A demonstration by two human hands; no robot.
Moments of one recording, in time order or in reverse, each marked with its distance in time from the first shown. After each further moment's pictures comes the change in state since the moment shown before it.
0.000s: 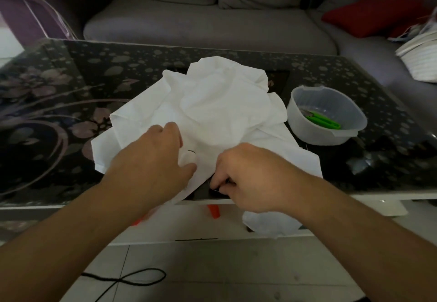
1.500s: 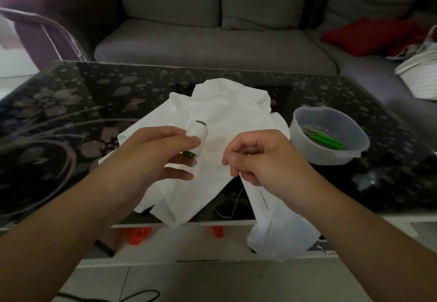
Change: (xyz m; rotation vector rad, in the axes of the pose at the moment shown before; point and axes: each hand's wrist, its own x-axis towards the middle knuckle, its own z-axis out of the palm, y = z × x) left_hand 0.010 0.002 -0.042 -1.235 -0.160 -0.164; right_hand -0.003 -0.003 -0.041 0.965 0.364 0.291
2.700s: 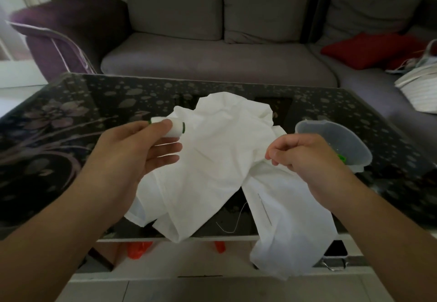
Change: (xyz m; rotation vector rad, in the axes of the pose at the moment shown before) left_hand 0.006 0.003 -0.013 -0.124 0.311 0.106; right_hand 0.021 0.022 -0.046 -0.210 0.353 0.245
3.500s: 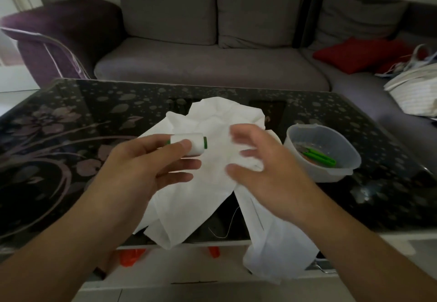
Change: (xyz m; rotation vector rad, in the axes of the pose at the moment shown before) left_hand -0.019 0.004 0.006 -0.054 -0.215 0.014; right_hand -0.044 -0.034 0.026 -0.055 -0.150 -0.378
